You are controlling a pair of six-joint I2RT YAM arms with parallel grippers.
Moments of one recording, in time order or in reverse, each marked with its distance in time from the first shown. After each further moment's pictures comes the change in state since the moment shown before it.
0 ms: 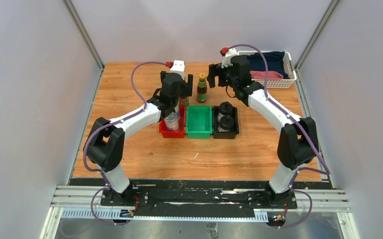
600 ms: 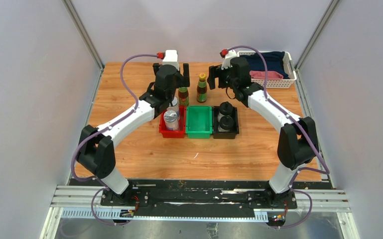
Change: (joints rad) left arm 0.000 -0.100 0.085 -0.093 -0.060 -0.048; right arm 0.000 0.000 -0.024 0.008 0.003 0.000
